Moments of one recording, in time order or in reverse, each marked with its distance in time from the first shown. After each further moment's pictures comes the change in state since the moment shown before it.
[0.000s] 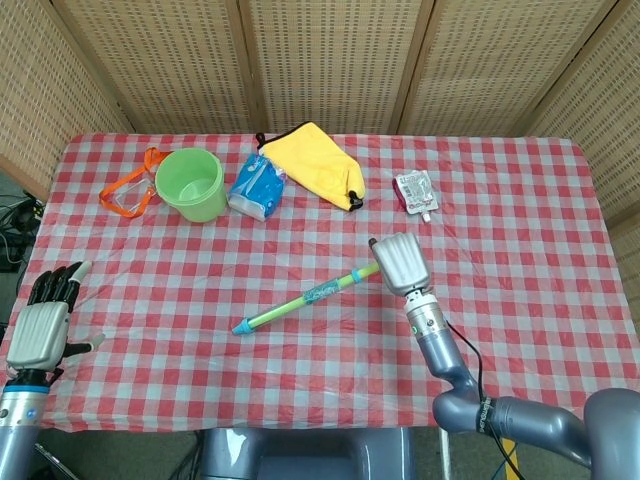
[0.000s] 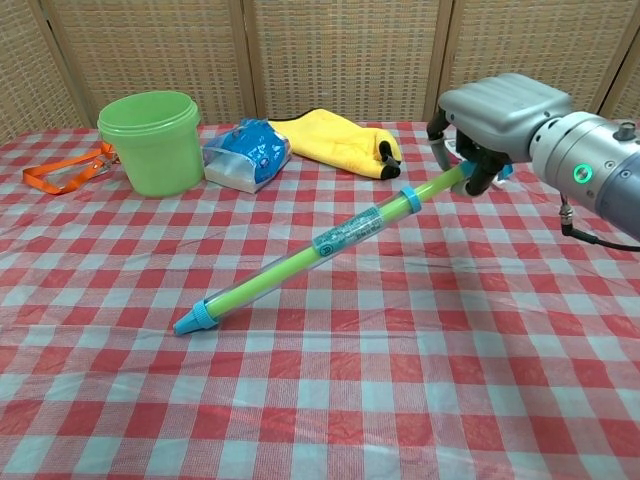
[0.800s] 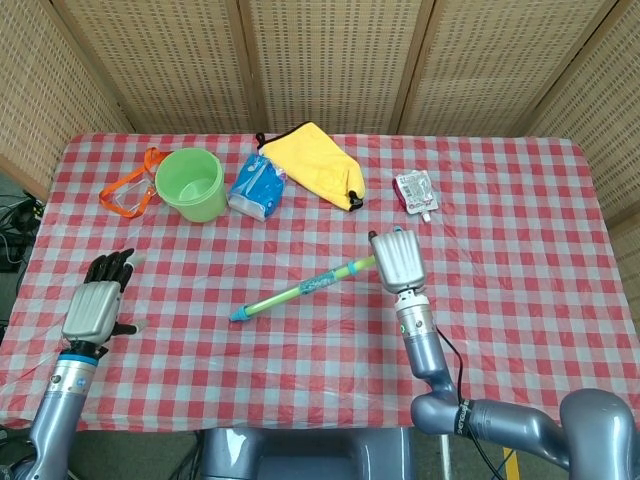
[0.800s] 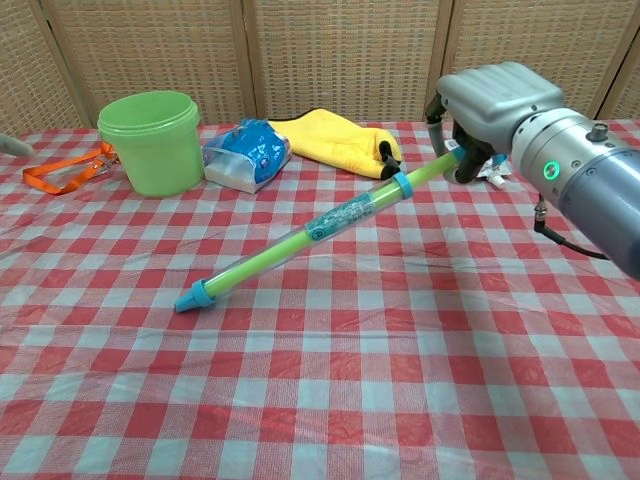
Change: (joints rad) left arm -0.143 -0.091 -0.055 -0.040 -0.147 -0.125 0.128; right arm 0.015 -0.111 0.055 0.031 0.066 0.124 -0.086
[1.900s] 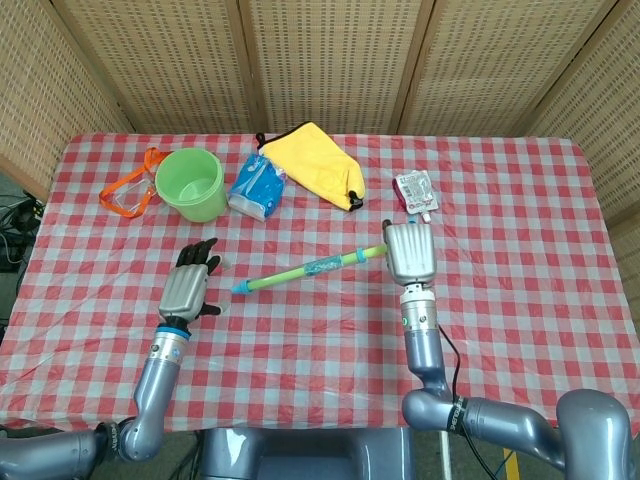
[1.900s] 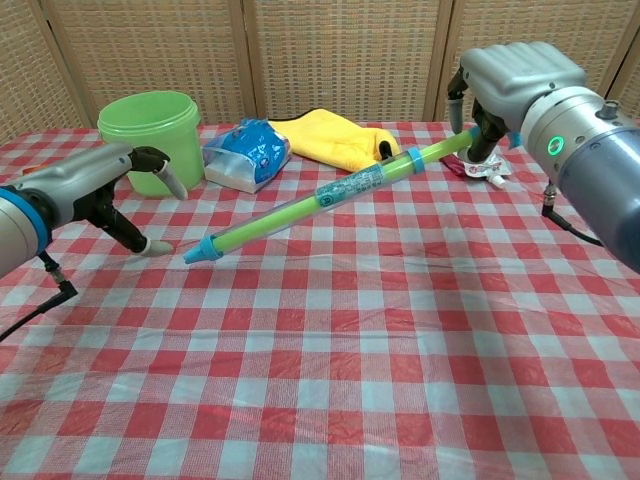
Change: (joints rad) left arm -0.252 -0.375 -0.122 0.107 -0.271 -0.024 0.202; right arm 0.004 -0.026 0.065 -0.021 0.075 0.093 -0.041
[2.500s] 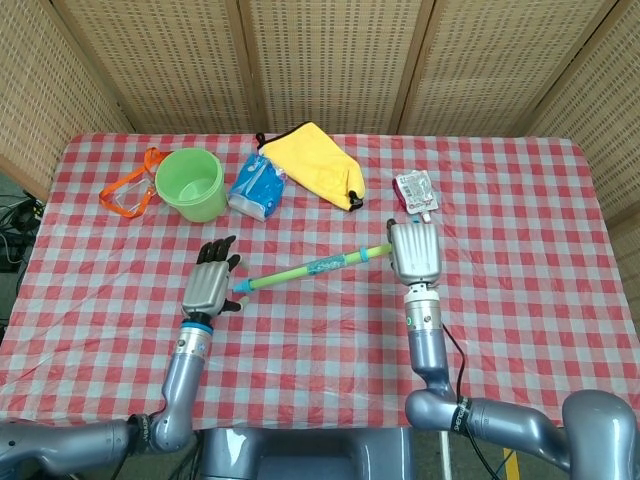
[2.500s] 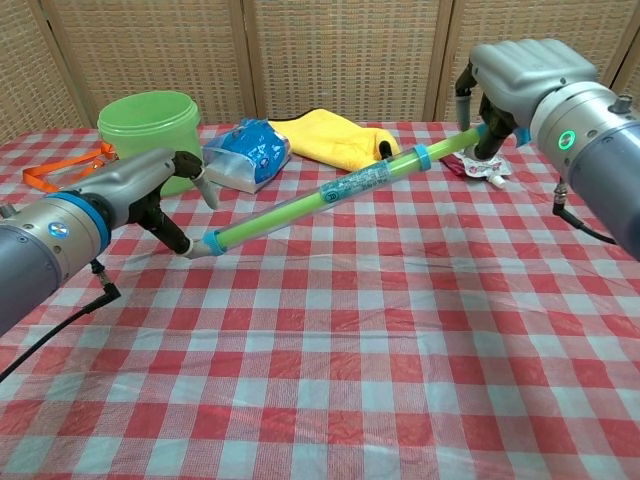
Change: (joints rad) left arm -0.084 -0.128 -0.030 0.099 -0.066 0.025 0.054; right arm -0.009 0.025 0.004 -0.034 0.014 0.008 0.009
